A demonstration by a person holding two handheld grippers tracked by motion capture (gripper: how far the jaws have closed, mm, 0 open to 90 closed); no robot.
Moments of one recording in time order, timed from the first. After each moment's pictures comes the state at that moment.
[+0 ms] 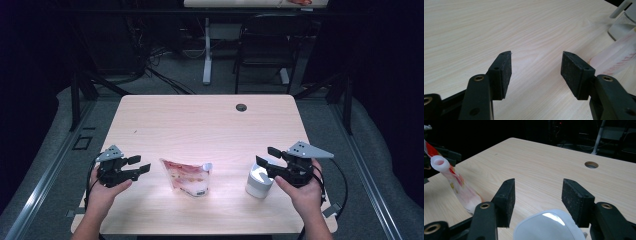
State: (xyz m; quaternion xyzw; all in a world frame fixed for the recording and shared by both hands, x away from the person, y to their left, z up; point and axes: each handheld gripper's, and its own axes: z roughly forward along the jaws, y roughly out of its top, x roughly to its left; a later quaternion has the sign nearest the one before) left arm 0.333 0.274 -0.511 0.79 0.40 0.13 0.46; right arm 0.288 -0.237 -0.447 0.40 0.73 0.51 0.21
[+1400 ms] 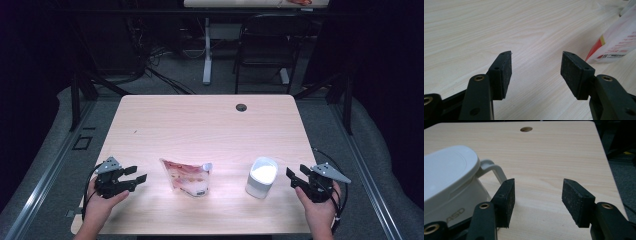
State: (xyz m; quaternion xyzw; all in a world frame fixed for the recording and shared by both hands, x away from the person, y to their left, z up) left arm 0.316 0.284 -0.544 0.79 0.41 0.13 0.43; right arm 0.276 -0.307 -0.532 0.56 0.66 0.42 0.28
